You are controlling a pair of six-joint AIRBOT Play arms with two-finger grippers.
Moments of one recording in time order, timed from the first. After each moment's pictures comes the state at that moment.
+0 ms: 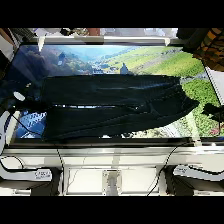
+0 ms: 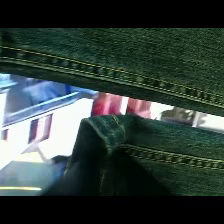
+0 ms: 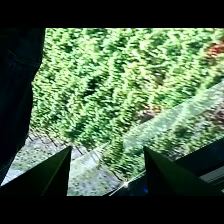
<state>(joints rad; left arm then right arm) 0.33 -1.49 1.00 1.24 -0.84 -1.23 -0.72 -1.37 1.12 -1.49 1.10 1.40</state>
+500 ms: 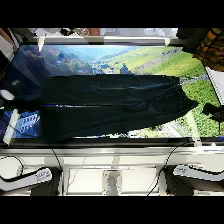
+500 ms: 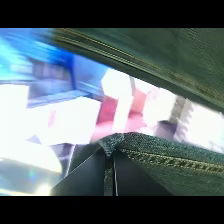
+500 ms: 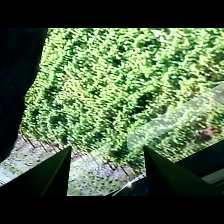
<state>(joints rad) 0.46 -1.28 1.03 1.42 -0.95 -1.47 -0.72 -1.37 1.12 -1.47 1.10 1.40</state>
